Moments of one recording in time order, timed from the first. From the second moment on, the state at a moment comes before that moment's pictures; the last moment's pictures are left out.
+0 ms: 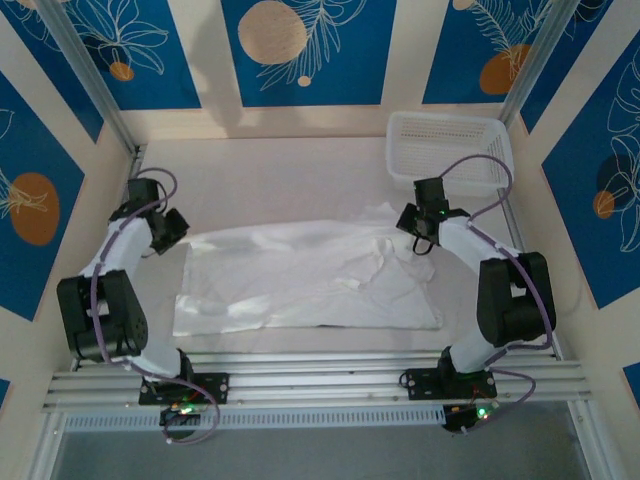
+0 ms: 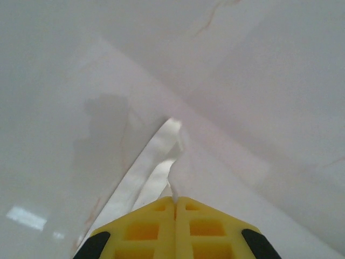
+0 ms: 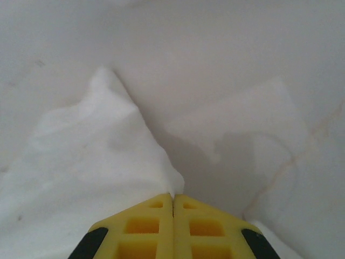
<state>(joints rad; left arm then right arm) 0.17 1.50 1.02 -0.62 0.09 -0.55 0.15 1.57 0.94 -0.35 0.08 0.58</state>
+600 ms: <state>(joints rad) 0.17 1.47 0.94 -0.60 0.08 -0.54 0.16 1.40 0.79 -0.38 0.02 0.65</state>
